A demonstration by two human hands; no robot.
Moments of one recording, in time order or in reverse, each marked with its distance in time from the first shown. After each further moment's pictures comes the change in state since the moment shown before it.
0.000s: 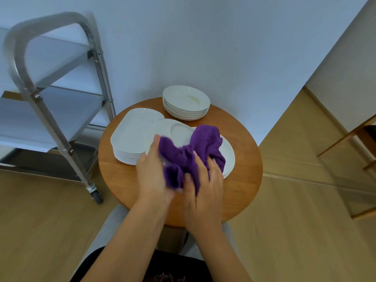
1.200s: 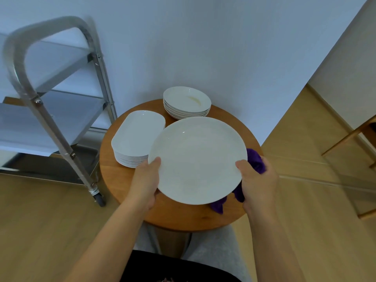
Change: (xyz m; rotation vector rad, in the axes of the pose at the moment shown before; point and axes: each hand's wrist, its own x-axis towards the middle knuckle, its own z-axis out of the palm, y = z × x) left_hand 0.048 -0.006 -0.043 0.477 0.078 -0.058; right_hand 0.057 0.038 -0.065 0.622 0.268 0.502
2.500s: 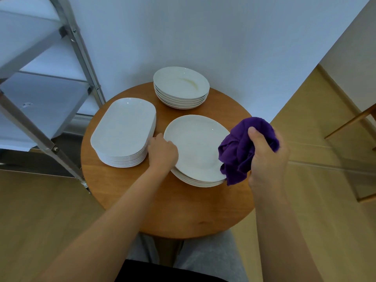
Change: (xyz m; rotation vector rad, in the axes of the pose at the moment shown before) left_hand 0.115 -0.021 0.065 1.002 0.140 0.310; right_hand 0.069 0.006 0.017 0.089 -0.009 -0.117
